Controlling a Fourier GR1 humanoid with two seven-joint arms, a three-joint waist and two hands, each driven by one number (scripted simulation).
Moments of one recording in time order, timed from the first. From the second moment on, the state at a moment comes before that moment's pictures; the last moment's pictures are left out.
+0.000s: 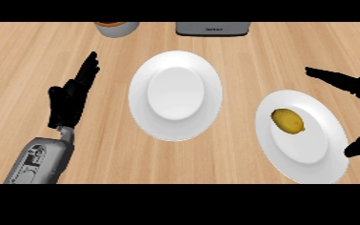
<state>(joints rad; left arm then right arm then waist) -0.26 0.31 -0.12 -1.40 0.05 0.15 0.08 -0.25 -0.78 0.02 -1.47 0.34 0.60 -0.28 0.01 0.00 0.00</state>
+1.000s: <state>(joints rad) -0.24 0.25 -0.05 -1.43 -0.03 0.09 0.09 -0.32 -0.58 0.13 -1.21 0.74 0.52 -0.37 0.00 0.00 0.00</state>
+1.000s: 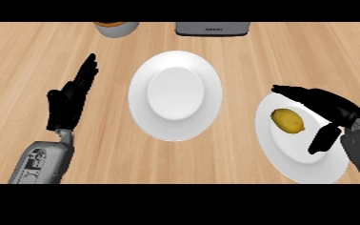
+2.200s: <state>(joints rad) -0.26 0.19 -0.01 -1.44 -0.09 0.03 0.11 -0.61 -0.50 0.04 -0.73 0.97 0.25 -0.59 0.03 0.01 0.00</state>
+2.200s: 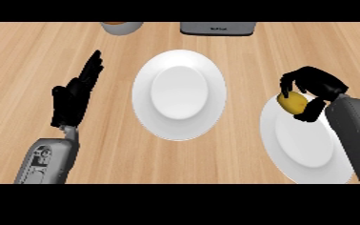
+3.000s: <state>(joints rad) -0.29 0.17 -0.01 -1.39 -0.10 0.03 0.10 -0.96 -0.47 -0.16 -0.48 0.83 0.06 -0.92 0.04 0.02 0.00</state>
